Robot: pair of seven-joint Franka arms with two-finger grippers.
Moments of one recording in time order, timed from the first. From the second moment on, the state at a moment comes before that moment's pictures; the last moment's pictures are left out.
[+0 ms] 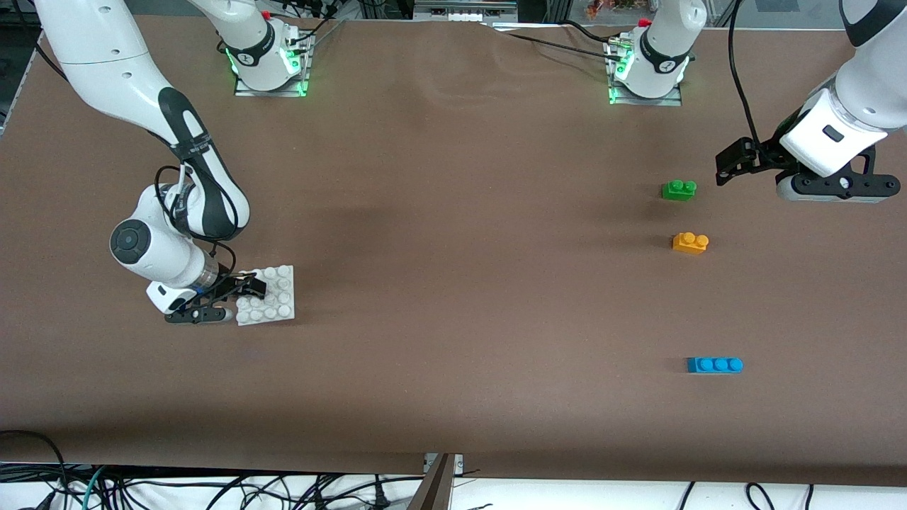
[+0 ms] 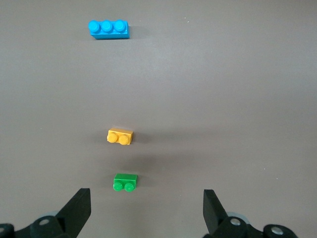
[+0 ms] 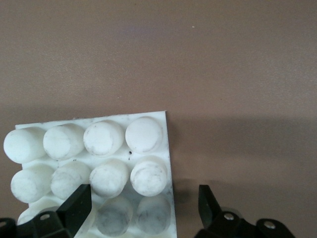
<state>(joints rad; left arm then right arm) -0.07 -0.02 -0.04 -1.70 -0.02 1.62 -0.10 0.06 0.62 0.00 -1.88 0.11 2.53 -0.08</state>
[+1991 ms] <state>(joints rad) -0.07 -0.02 -0.04 -1.70 -0.02 1.62 -0.10 0.26 0.68 -0.02 -1.83 0.13 2.66 0.22</state>
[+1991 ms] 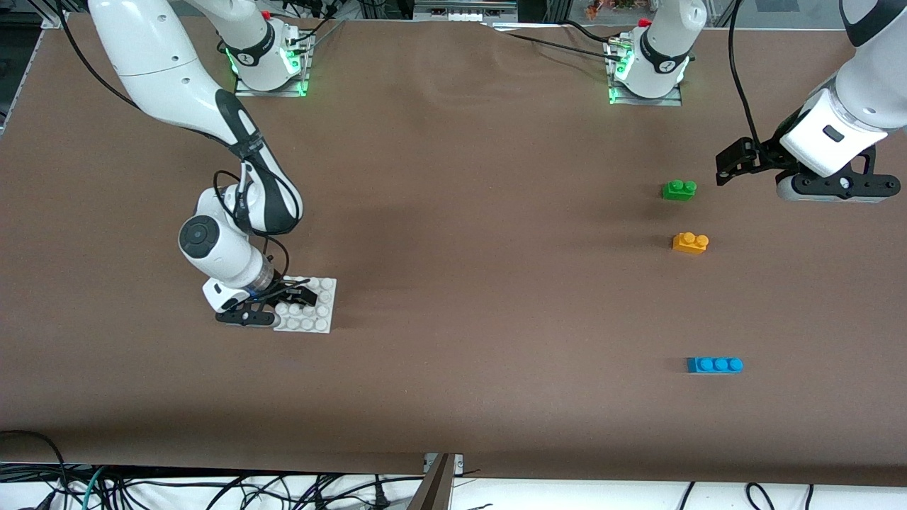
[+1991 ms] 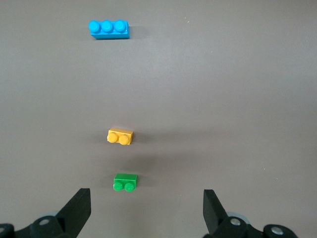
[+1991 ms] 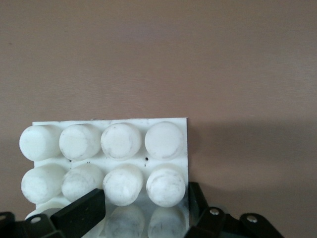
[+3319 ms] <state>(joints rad) -0.07 -0.02 -0.04 -1.70 -0.02 1.62 -0.10 0.65 0.81 -0.10 -1.63 0.13 2.68 0.58</state>
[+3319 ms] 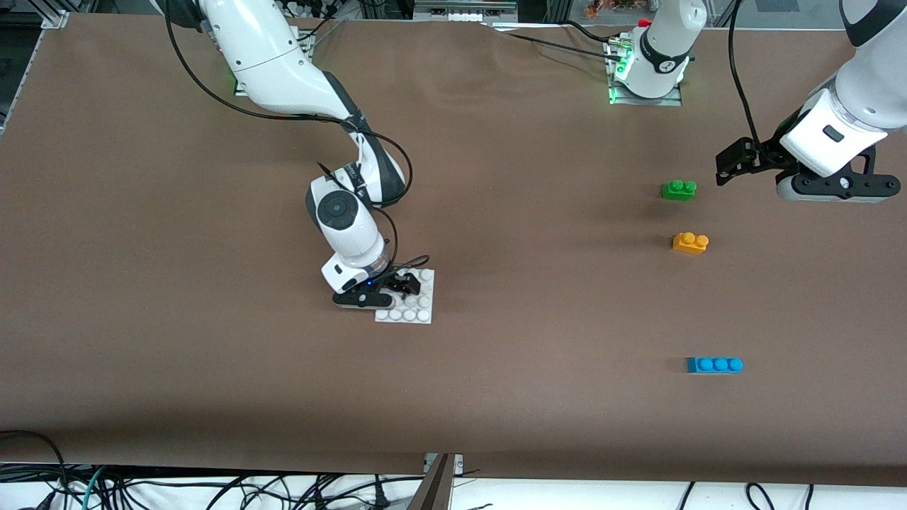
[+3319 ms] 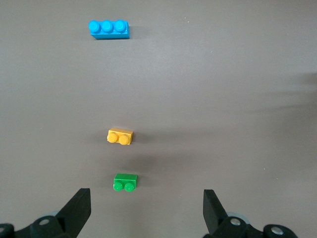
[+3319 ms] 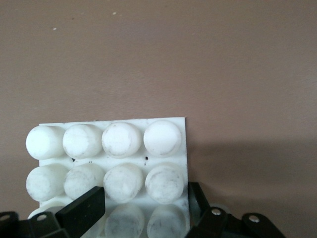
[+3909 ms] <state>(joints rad) -0.07 -0.02 -0.04 -1.70 -0.02 1.62 -0.10 0.76 0.86 -0.10 -1.53 0.13 2.68 0.65</state>
